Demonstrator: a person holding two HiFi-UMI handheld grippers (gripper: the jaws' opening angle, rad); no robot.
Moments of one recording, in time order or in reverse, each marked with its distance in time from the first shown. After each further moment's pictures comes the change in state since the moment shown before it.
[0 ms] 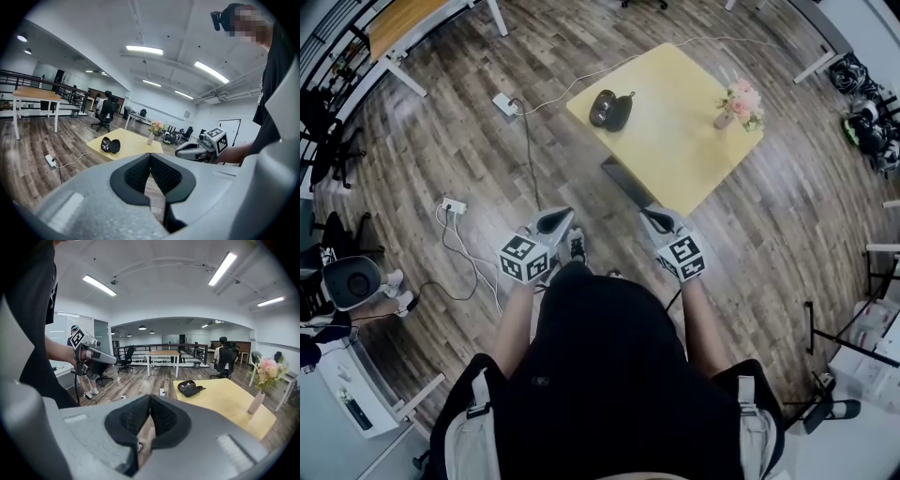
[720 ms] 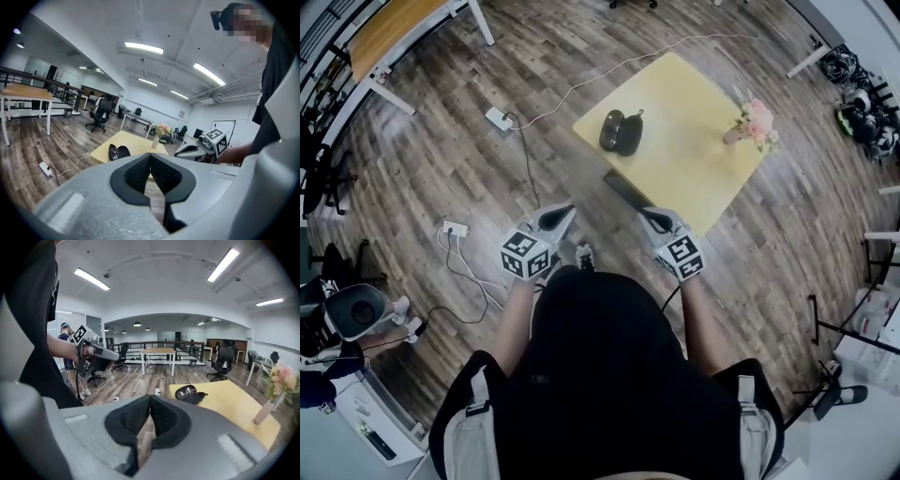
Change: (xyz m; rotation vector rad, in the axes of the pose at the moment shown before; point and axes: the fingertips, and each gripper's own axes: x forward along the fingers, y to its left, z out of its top) left arm 0.032 0.126 0.053 0.019 0.020 -0.092; right arm 0.113 -0.037 0.048 0.016 0.037 -0.060
